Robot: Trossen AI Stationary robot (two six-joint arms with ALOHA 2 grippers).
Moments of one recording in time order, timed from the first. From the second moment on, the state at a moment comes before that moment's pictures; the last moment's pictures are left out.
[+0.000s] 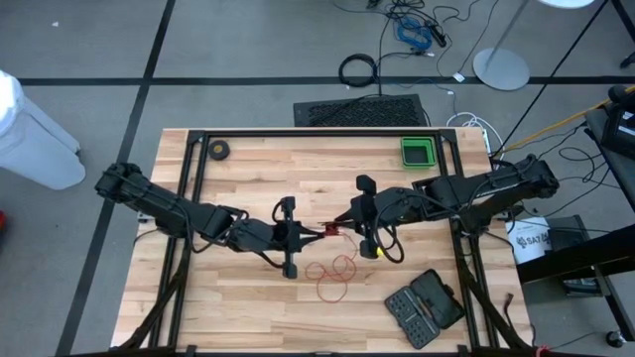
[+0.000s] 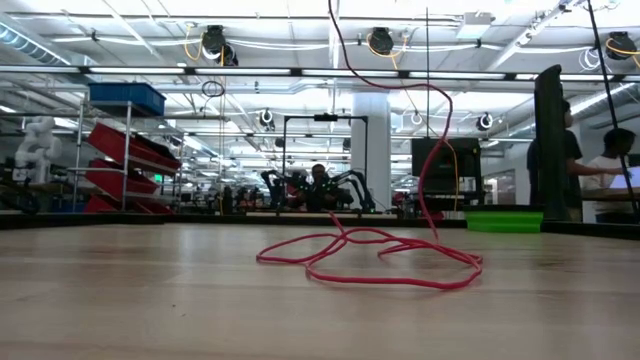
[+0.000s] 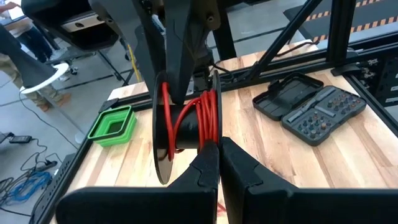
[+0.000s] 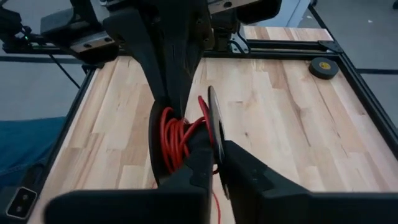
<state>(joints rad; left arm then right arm) -0.37 1.46 1.20 -0.09 -0.46 0.14 0.25 1.39 1.37 -0.53 0.23 0.14</state>
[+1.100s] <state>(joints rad) -0.52 1.46 1.20 -0.08 -0.93 0.06 0.25 1.28 1.37 -0.58 0.50 0.11</state>
